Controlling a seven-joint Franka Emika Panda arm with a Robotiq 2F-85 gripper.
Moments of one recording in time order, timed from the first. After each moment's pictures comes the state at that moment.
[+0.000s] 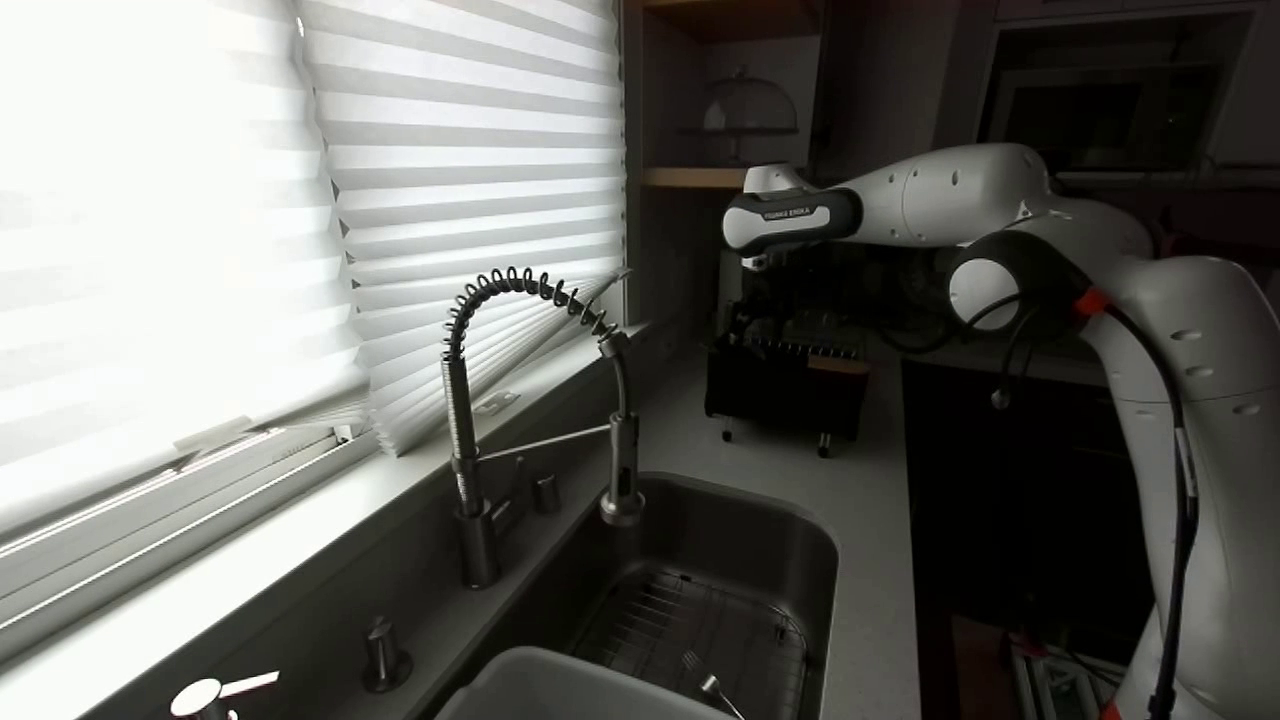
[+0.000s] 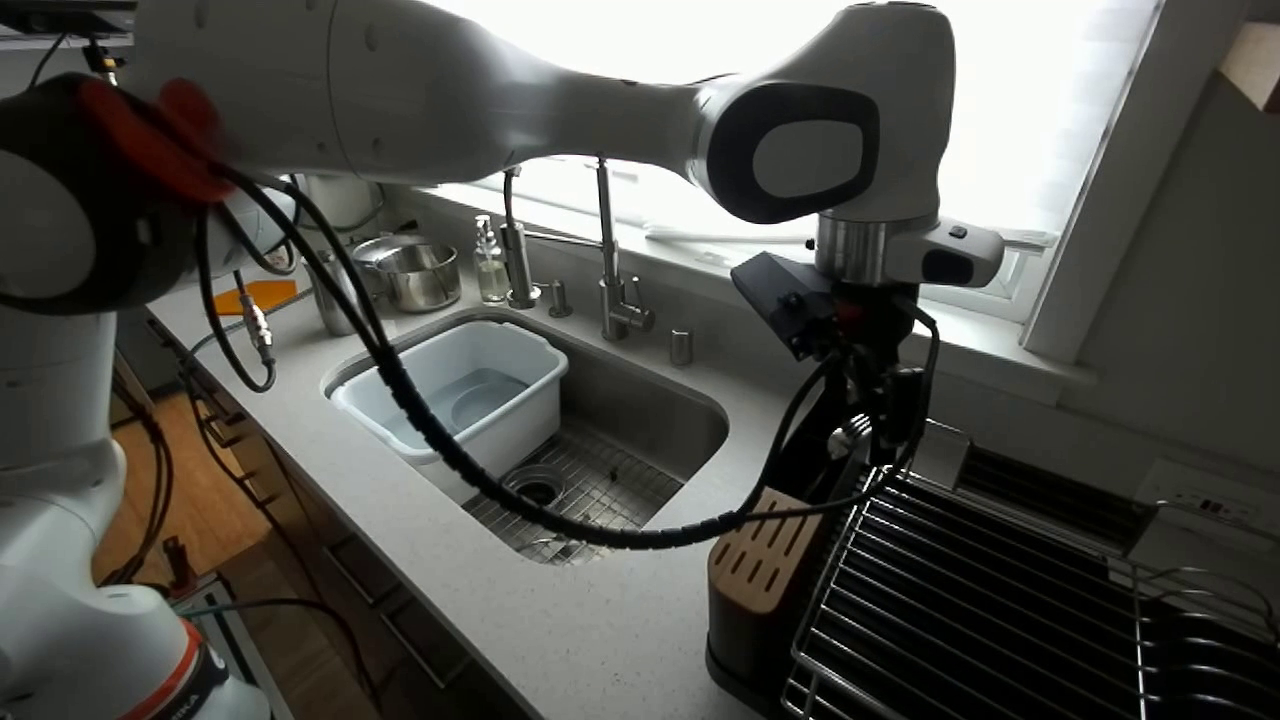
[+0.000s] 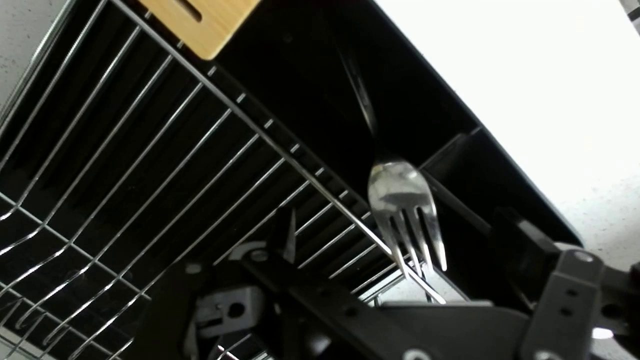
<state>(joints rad) -0.42 0.44 -0.33 -1.32 0.06 1.84 -0.03</state>
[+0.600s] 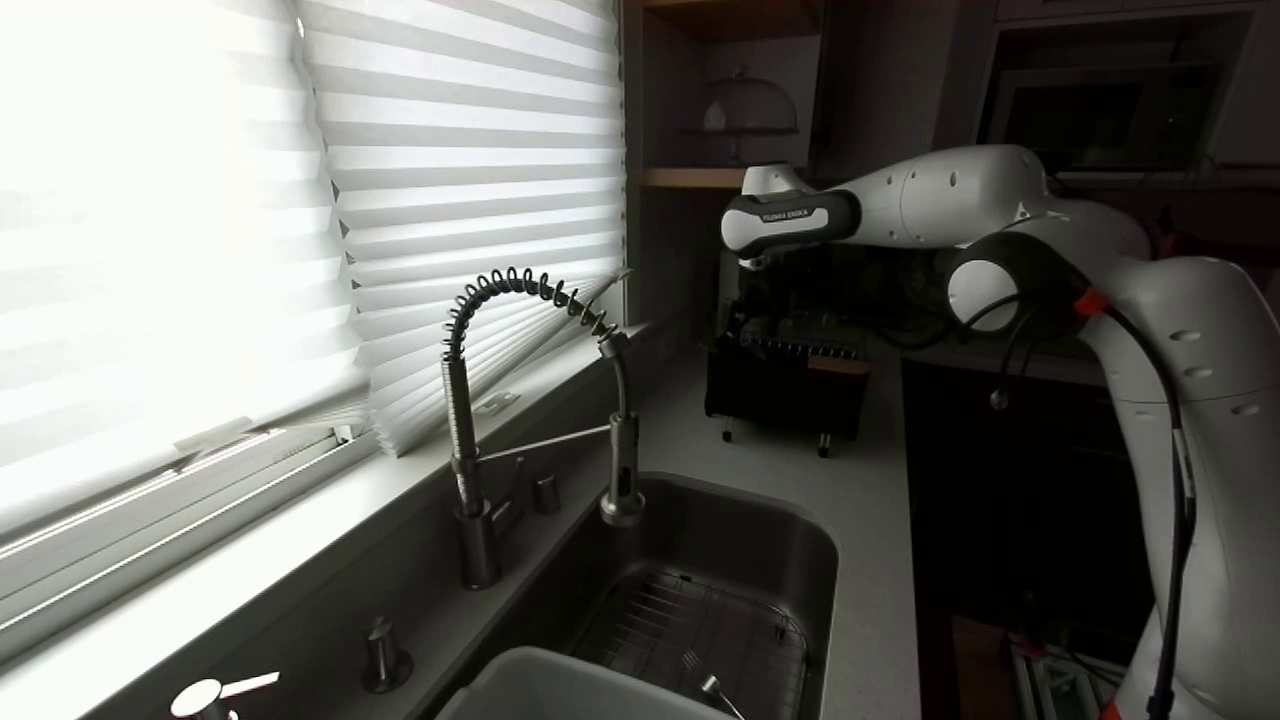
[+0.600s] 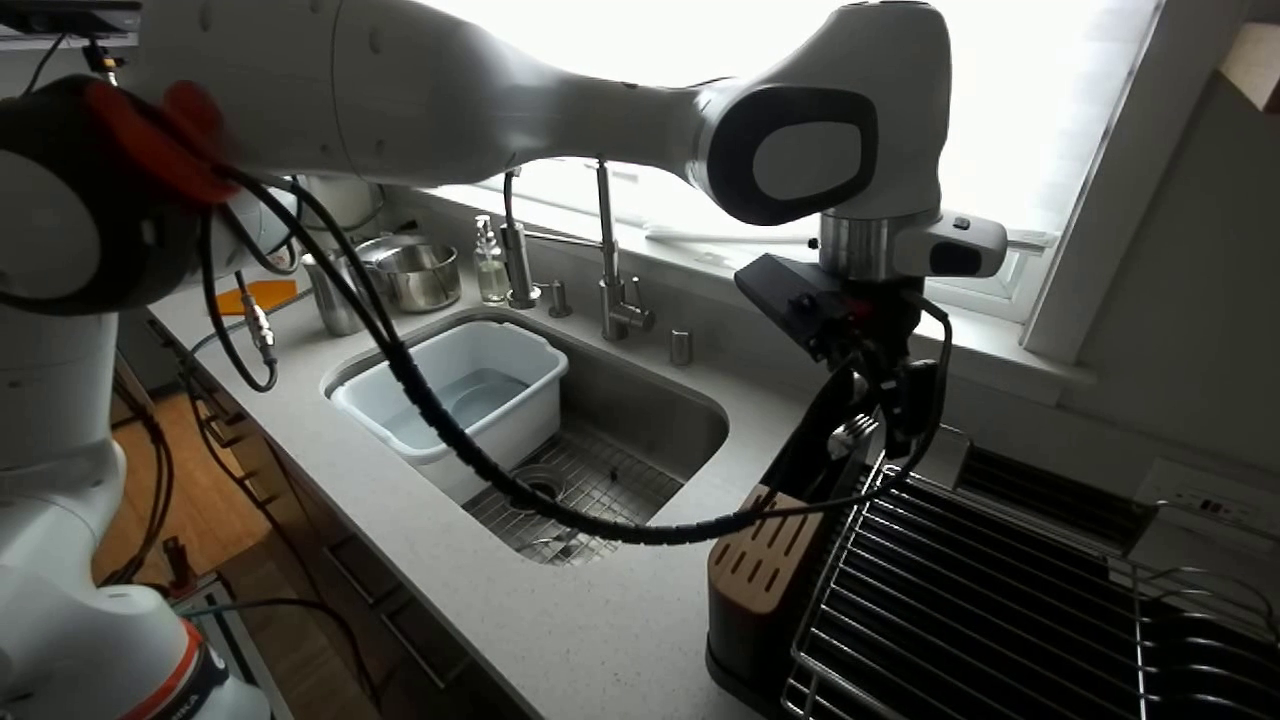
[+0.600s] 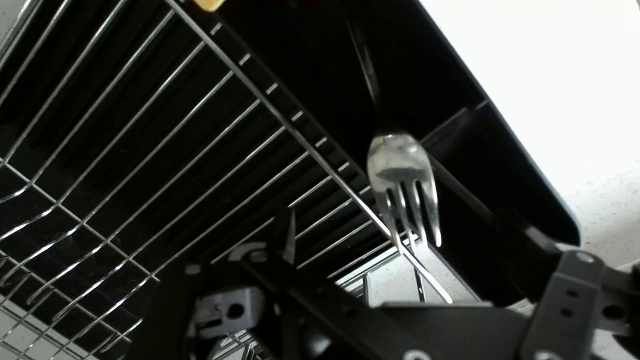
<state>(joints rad) -0.42 0.45 -0.33 -1.32 0.06 1.89 -0.09</state>
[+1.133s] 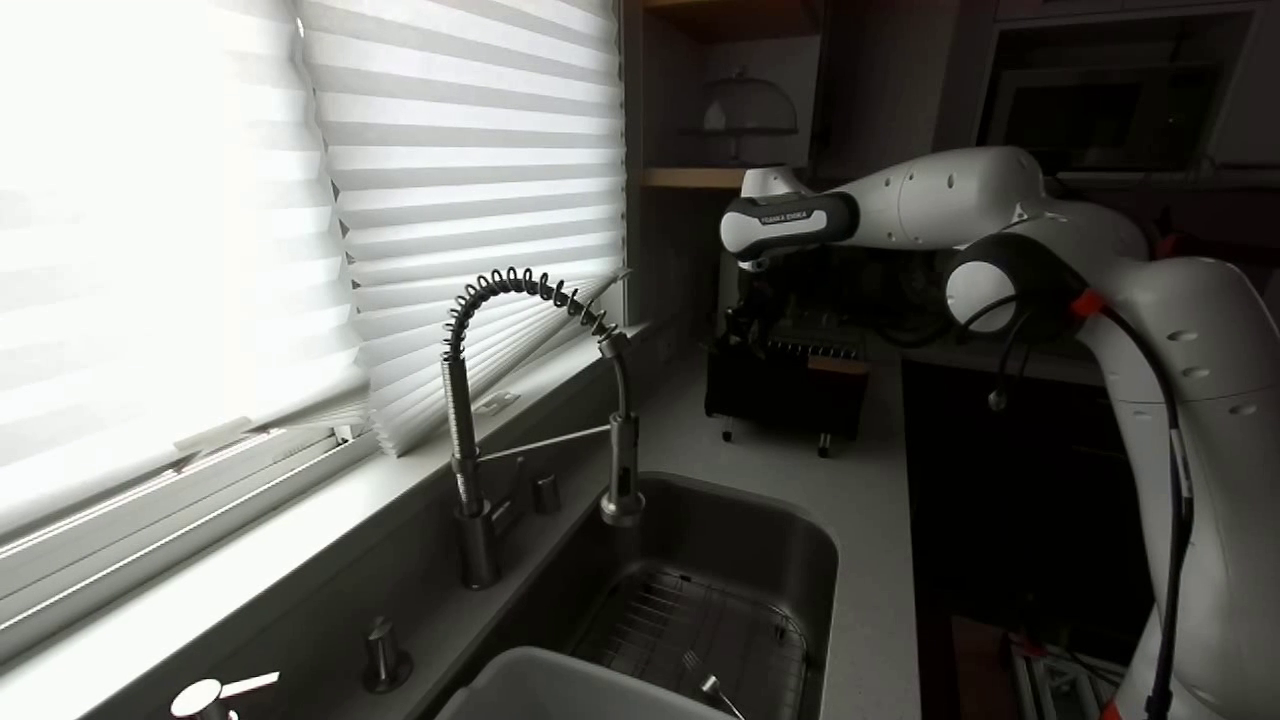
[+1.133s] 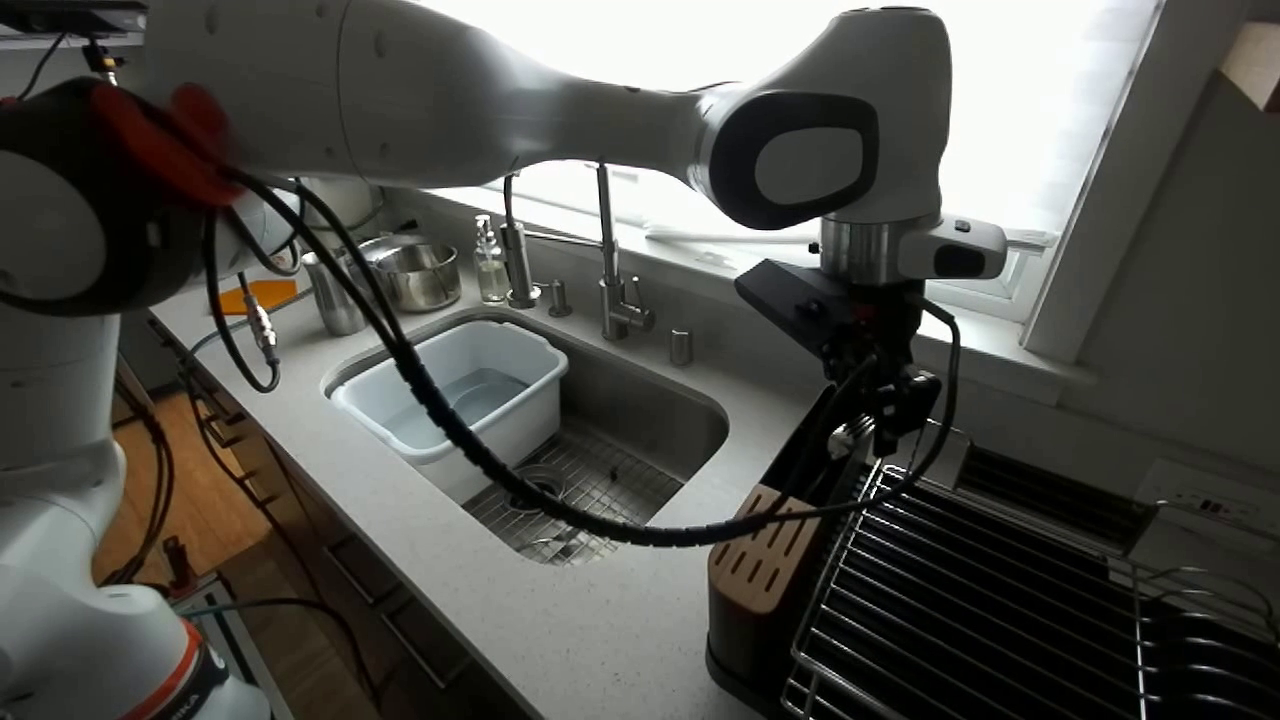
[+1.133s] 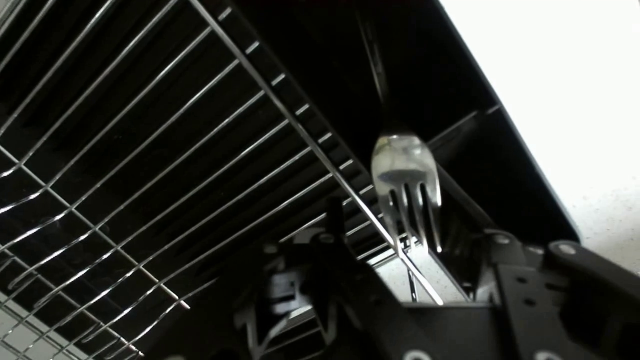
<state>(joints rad) -0.42 0.45 -0.33 -1.32 0.06 1.89 -0.15</state>
